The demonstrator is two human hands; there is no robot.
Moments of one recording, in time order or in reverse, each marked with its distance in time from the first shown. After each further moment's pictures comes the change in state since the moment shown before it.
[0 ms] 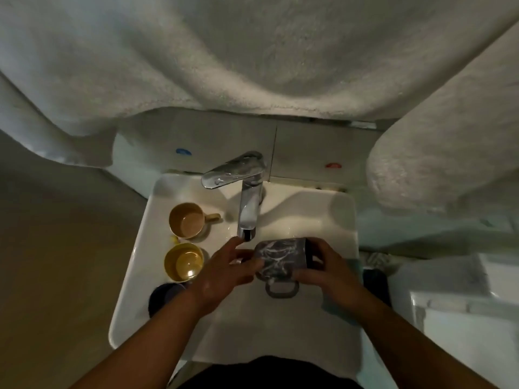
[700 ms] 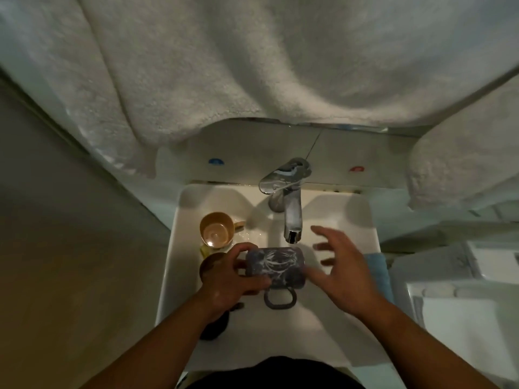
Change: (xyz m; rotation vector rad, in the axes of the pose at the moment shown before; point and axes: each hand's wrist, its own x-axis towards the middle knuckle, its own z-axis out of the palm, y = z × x) left_hand -0.010 -0.006 -0.081 0.015 -0.076 0.045; right_hand -0.029 -0.057 0.090 -0.591 0.290 -0.273
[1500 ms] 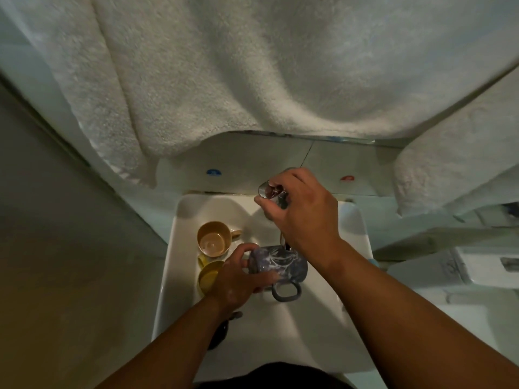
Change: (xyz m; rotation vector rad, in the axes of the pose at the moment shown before) left_hand 0.007 0.019 0.024 -0.040 0.048 0.029; right_hand 0.075 -0.101 0.009 -0.415 0.427 -0.404
